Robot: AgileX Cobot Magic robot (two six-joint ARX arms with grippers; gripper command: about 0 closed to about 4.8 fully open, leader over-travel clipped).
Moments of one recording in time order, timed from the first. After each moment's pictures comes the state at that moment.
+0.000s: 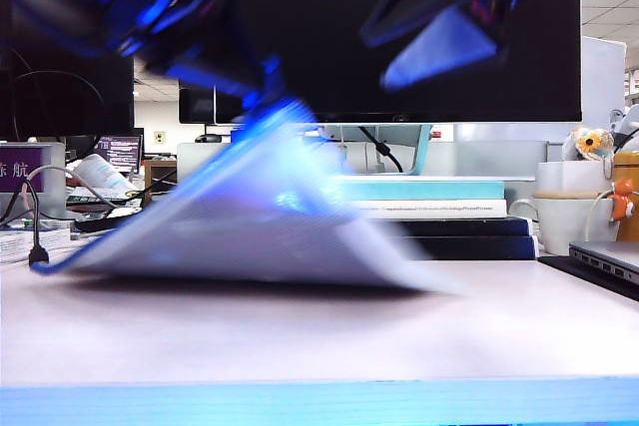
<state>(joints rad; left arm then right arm) -0.74 1.19 0.68 0.08 0.09 0.09 0.49 1.27 1.02 -0.63 -0.72 -0.43</state>
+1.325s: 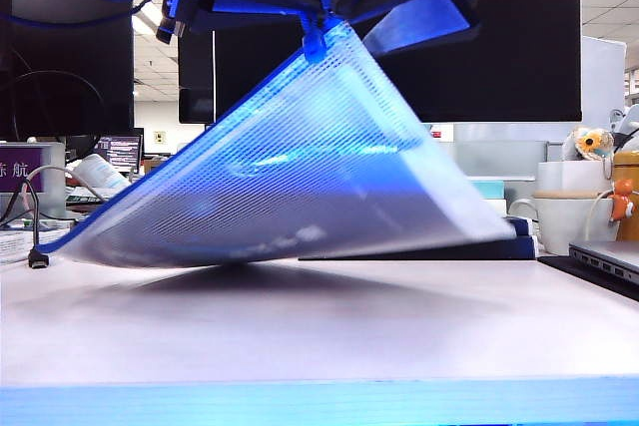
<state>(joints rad) -0.71 1.19 0.68 0.27 0.47 -0.08 0.52 1.27 1.02 -0.53 -0.71 -0.50</state>
